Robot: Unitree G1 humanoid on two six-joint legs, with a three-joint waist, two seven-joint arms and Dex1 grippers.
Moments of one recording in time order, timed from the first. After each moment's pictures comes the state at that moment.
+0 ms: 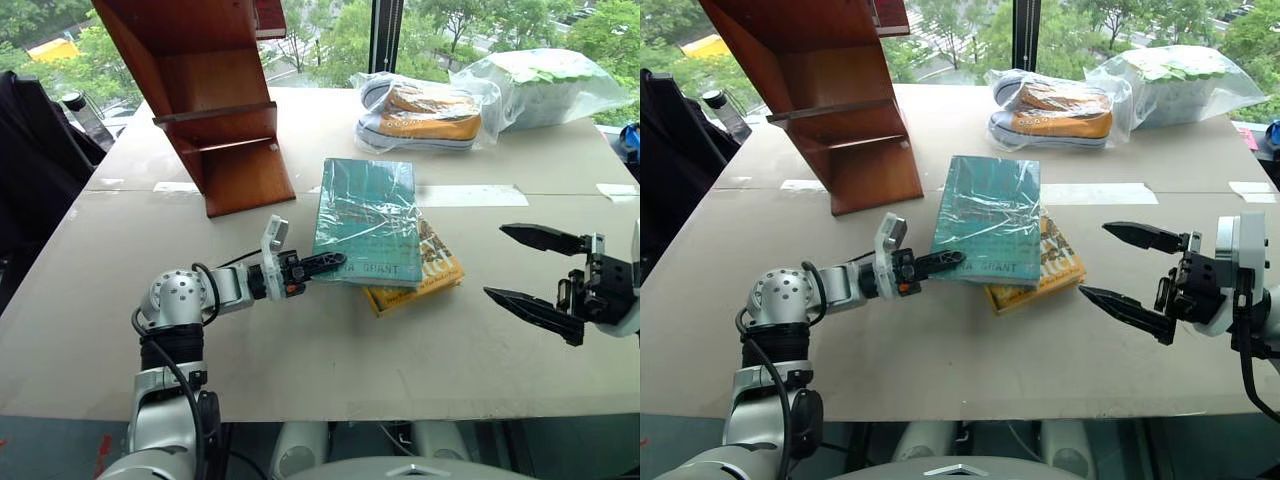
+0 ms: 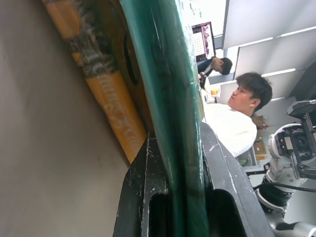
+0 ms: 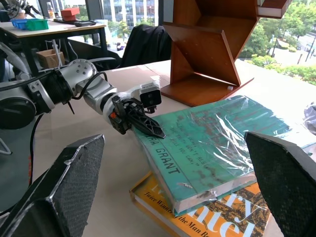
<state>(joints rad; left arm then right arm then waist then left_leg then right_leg) -0.49 0.38 0.30 0.14 -1.06 1.38 -0.55 0.10 -0.82 -0.47 -0.61 0.97 0.47 0.97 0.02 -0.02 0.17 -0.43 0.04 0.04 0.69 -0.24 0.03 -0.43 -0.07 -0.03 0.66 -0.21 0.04</state>
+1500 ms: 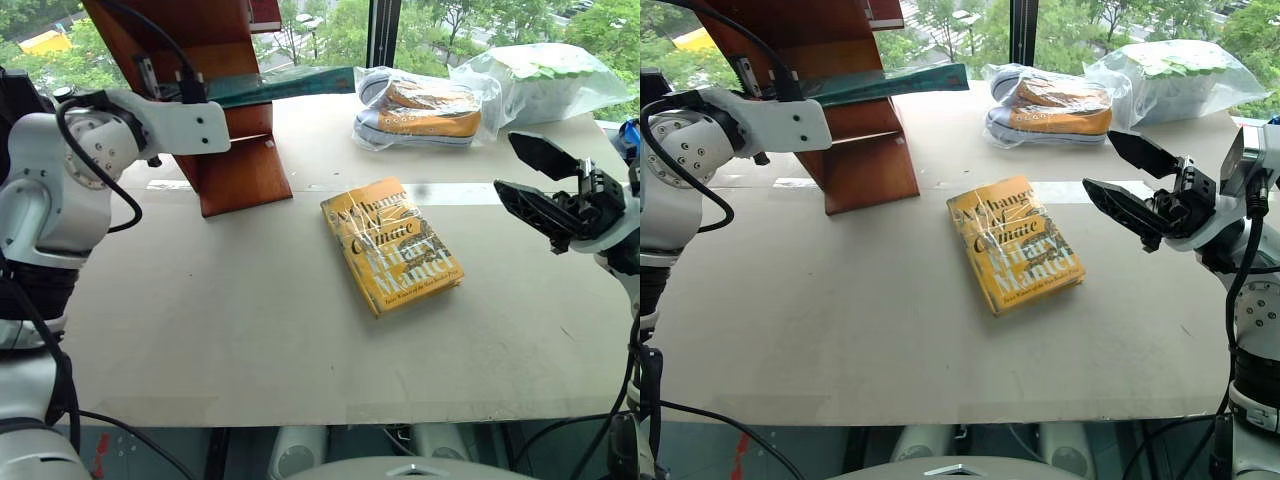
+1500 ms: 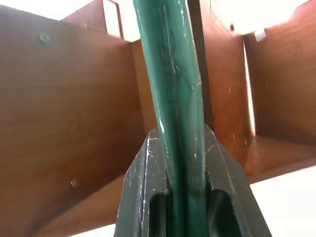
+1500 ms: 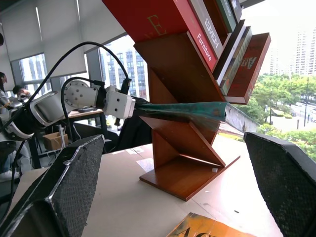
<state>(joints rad) -0.78 1.12 -0.16 -0.01 0.54 0.19 -0.73 -0.35 -0.62 -0.35 -0.30 1.02 0.46 0.95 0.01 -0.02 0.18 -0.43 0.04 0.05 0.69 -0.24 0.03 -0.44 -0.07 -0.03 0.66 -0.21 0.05</state>
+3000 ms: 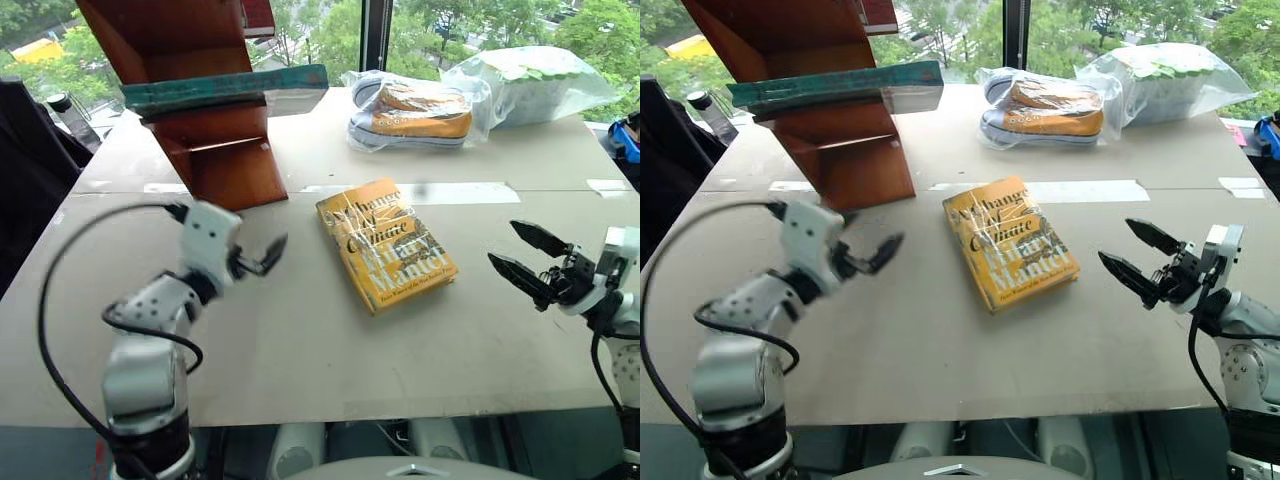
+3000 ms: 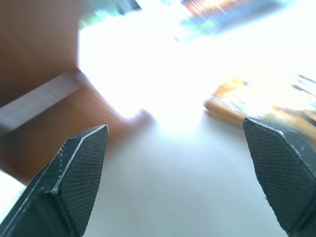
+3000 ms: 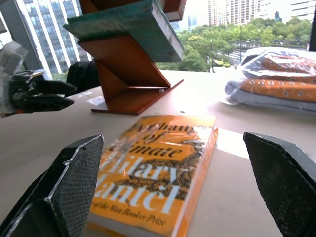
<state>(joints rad) -0.04 0.28 0.31 -0.64 -0.11 0.76 -0.73 -0.03 -0.53 -0.35 -0.06 0.70 0.18 1.07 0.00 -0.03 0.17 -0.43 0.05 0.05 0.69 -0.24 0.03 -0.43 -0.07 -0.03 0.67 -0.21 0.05</state>
